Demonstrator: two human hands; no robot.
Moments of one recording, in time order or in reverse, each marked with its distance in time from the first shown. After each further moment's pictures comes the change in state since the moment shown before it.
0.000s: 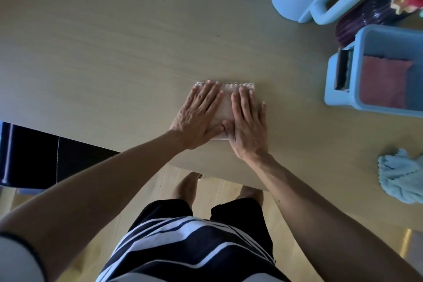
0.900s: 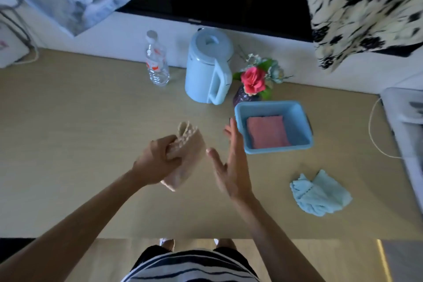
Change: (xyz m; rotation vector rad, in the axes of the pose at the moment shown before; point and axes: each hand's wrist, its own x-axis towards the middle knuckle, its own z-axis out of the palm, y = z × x) left_hand 0.055 0.074 -0.171 -0.696 0.049 -0.266; right_hand -0.047 0.048 -0.195 0.867 0.526 0.183
